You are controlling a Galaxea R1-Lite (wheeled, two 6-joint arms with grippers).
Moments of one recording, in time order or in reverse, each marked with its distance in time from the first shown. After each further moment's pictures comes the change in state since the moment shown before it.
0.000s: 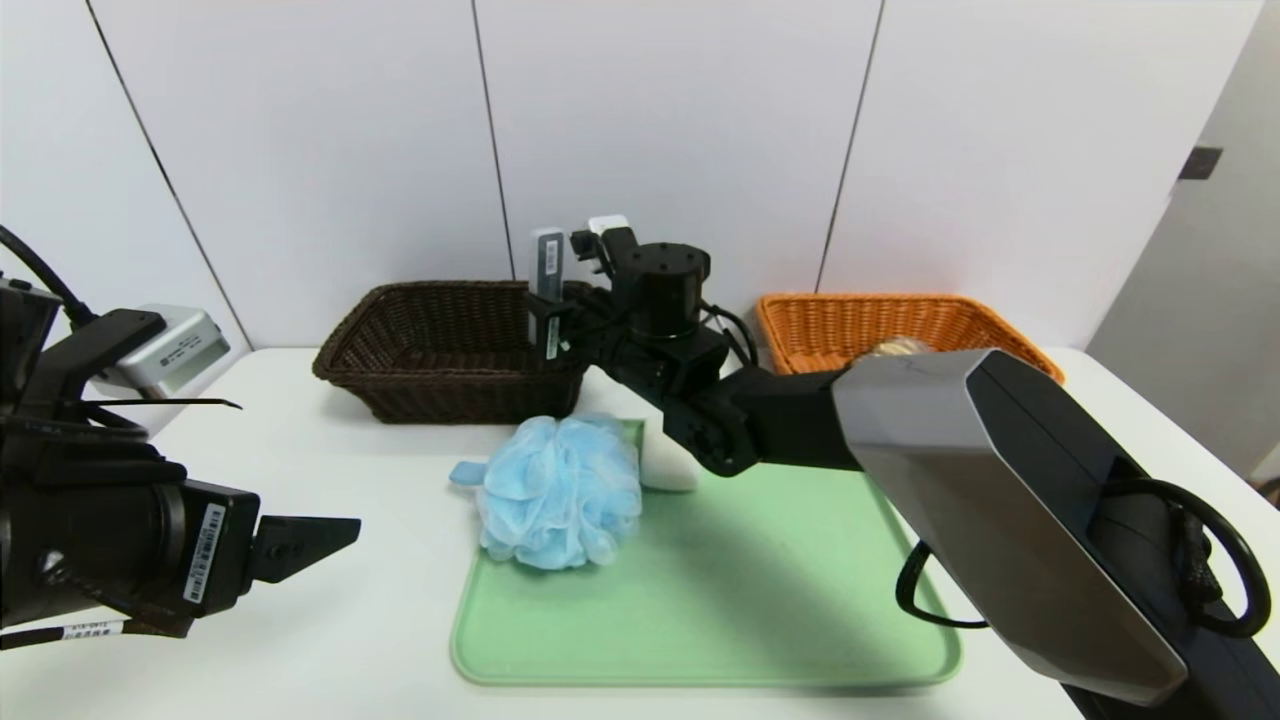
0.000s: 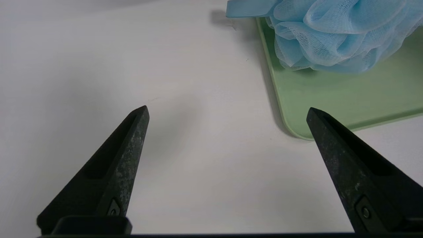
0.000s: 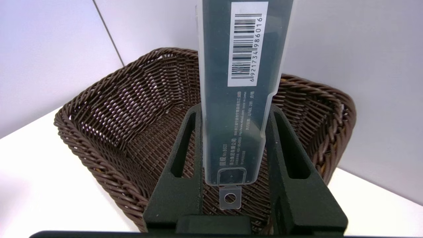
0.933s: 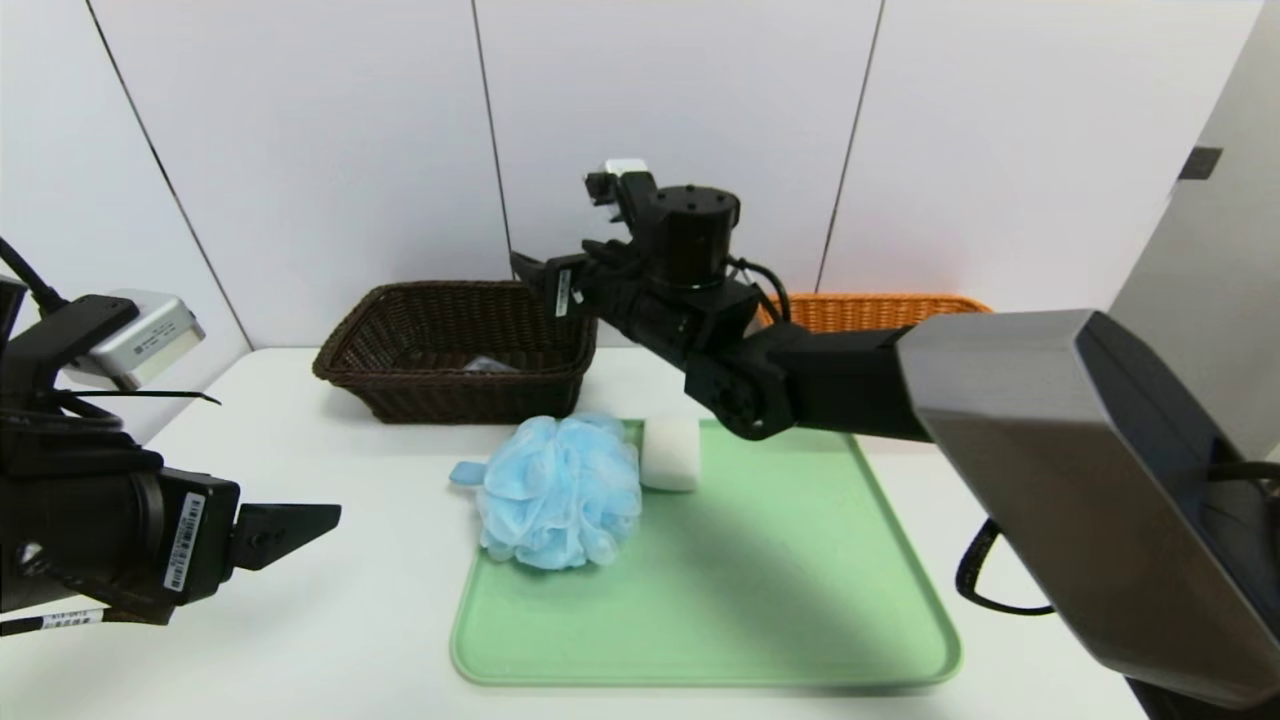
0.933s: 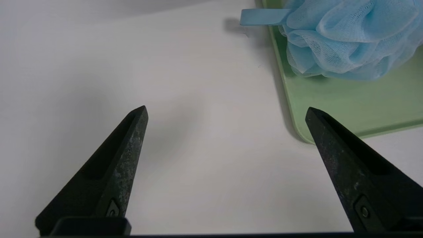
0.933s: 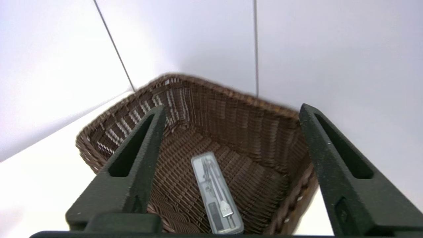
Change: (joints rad) left arm 0.023 -0.016 -0.007 -0.005 0.037 0.032; right arm -0.008 -0.095 0.000 0.060 0.001 -0.005
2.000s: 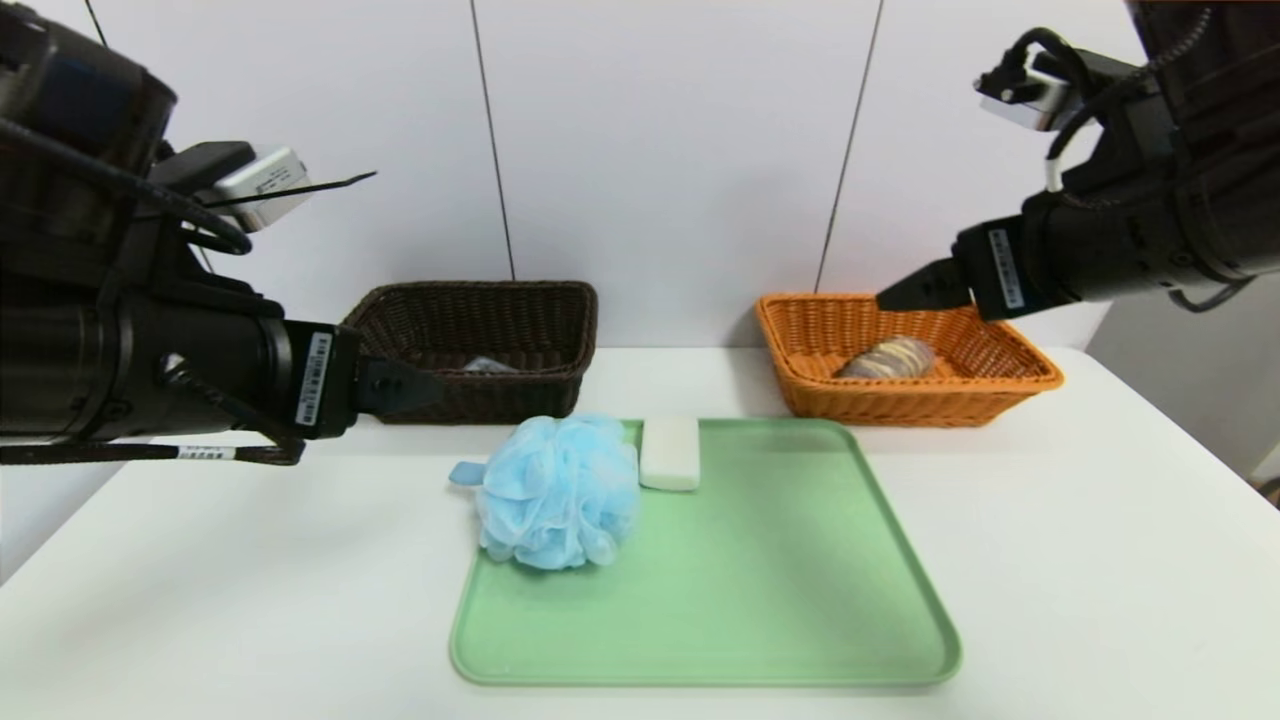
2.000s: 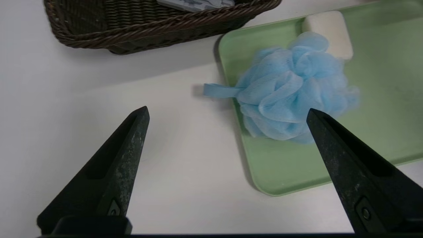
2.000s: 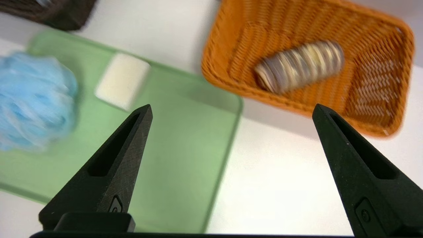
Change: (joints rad) left arm -0.137 0.206 -0.360 0.092 0.055 -0.086; right arm -0.254 -0.790 0.314 1.190 -0.184 -0.083
